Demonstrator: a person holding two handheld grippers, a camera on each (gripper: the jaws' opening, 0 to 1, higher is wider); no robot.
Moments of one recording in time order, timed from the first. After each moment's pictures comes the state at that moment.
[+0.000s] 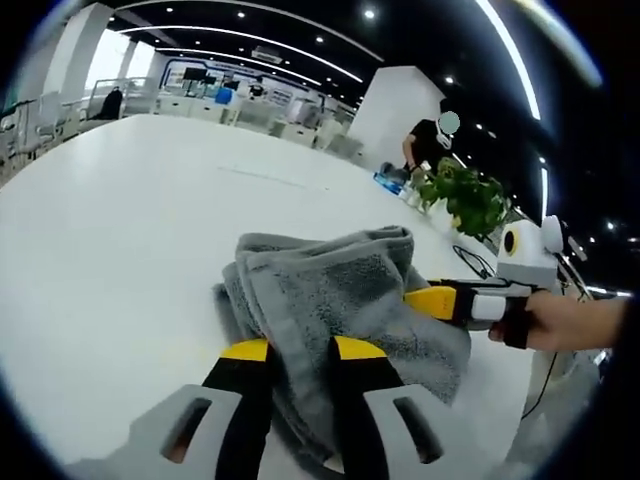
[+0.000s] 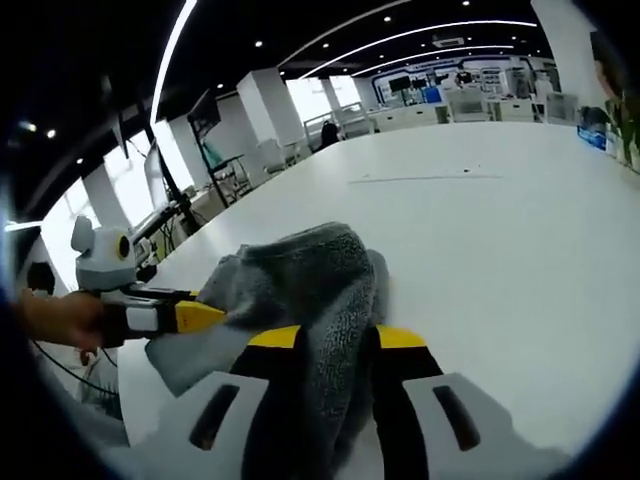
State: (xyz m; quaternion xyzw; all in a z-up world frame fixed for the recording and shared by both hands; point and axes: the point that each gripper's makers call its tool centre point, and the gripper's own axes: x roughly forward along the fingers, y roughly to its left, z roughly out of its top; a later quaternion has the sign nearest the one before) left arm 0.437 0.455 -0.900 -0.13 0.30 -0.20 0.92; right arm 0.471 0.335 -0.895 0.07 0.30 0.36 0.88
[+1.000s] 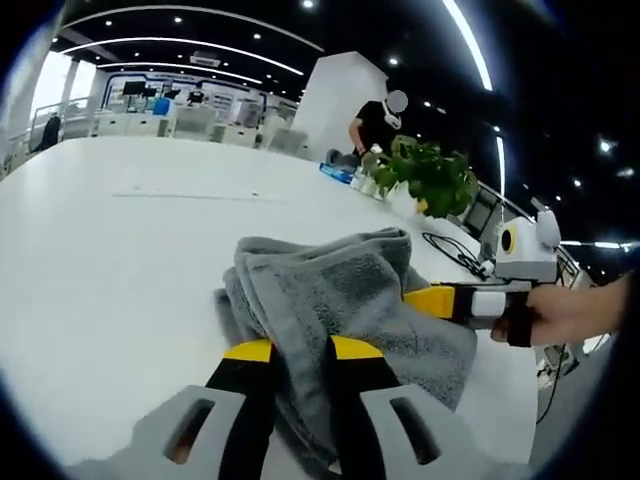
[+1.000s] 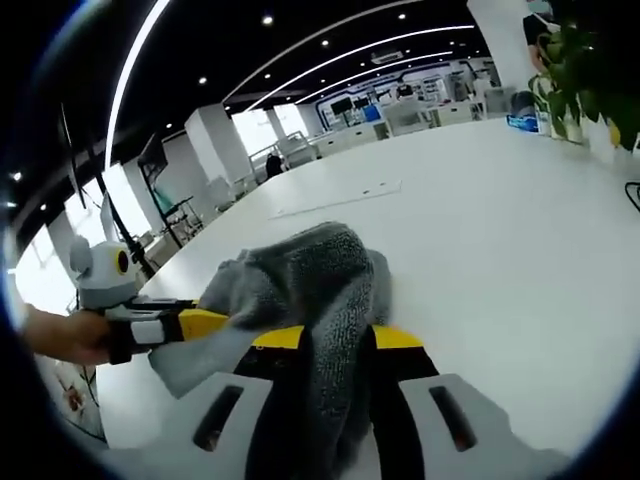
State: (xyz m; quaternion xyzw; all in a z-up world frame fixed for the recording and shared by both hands) left arm 0.510 0.363 -0.899 -0.08 0.28 -0.30 0.91; right arm 0.513 0.248 -0.894 0.12 0.27 0.25 0.92
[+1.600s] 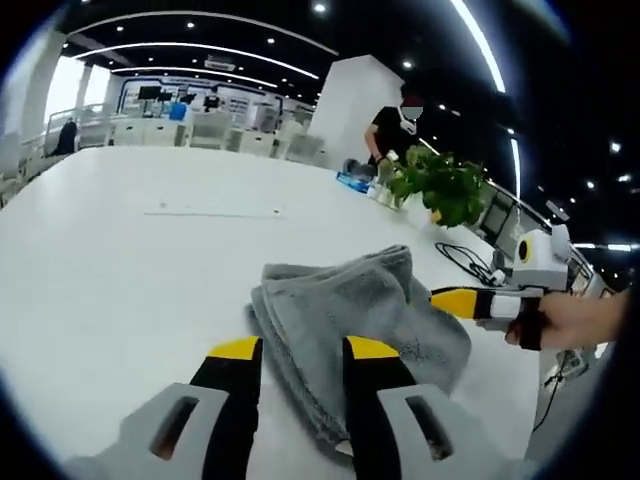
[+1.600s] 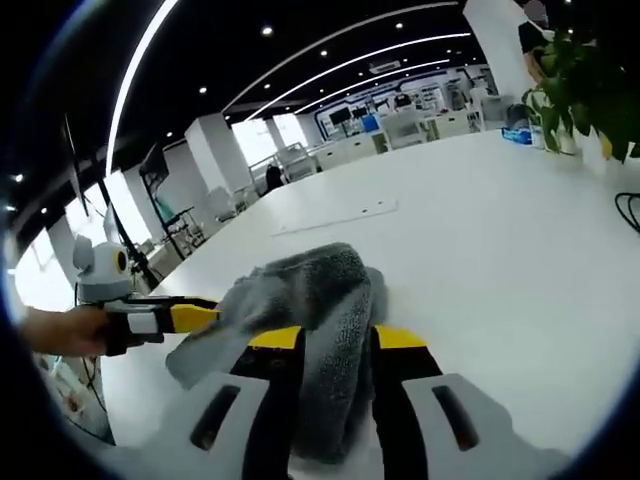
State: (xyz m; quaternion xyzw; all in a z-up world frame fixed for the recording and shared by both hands) left arm 0.498 0.395 -0.861 -0.05 0.27 -0.26 0.93; right arm 0.498 0.232 -0.859 0.12 0.25 0.25 0.93
